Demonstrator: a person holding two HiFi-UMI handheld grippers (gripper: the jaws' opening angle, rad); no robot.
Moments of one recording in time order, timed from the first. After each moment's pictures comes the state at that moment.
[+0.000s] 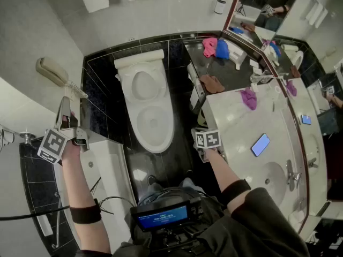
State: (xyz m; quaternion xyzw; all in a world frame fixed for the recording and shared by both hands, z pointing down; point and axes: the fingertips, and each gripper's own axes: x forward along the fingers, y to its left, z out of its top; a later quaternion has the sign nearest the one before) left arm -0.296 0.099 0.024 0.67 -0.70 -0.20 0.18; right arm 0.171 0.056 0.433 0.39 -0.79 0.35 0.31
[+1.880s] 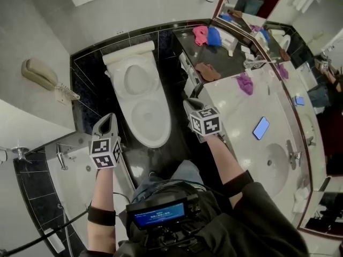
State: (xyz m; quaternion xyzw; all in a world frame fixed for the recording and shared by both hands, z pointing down) left arm -0.203 0.079 0.232 0.76 -0.62 0.17 0.12; right arm 0.088 -0.003 0.299 0.44 -0.85 0.18 0.23
